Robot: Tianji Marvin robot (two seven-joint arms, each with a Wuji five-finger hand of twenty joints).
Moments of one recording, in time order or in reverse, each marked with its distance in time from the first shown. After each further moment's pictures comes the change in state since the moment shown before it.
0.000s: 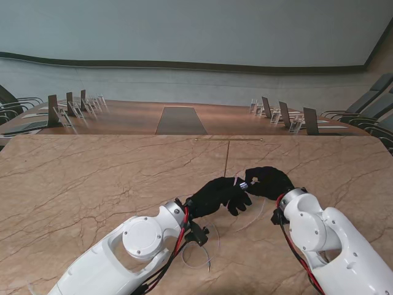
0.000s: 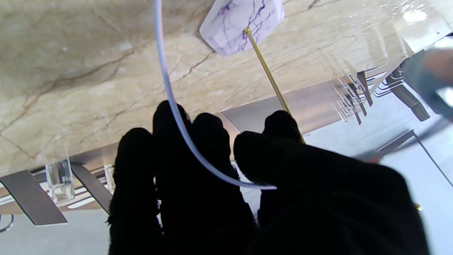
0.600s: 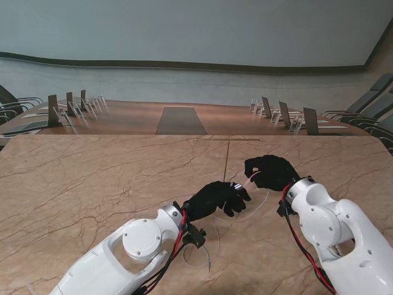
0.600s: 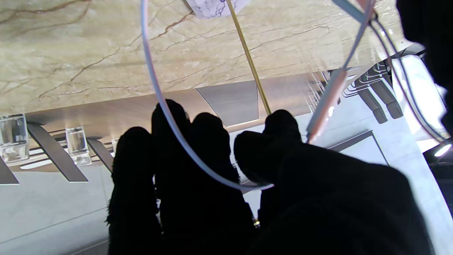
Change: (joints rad) left arm 0.005 -0.002 -0.002 0.046 -0.017 0.004 0.003; right arm -0.007 0.016 0.066 -0.096 -0.038 -0.113 0.066; left_hand -0.174 0.000 -0.001 0.000 0.066 0.028 0.024 0.012 0.009 0.032 -0.020 0.027 -0.073 0.021 -0.021 0.010 -0.104 0.007 -0.025 0.001; right_hand -0.010 -0.013 0.009 0.027 0.012 -0.002 0.000 -0.009 0.026 0.000 0.000 0.001 0.022 0.004 0.001 0.000 0.021 0.015 0.008 0.000
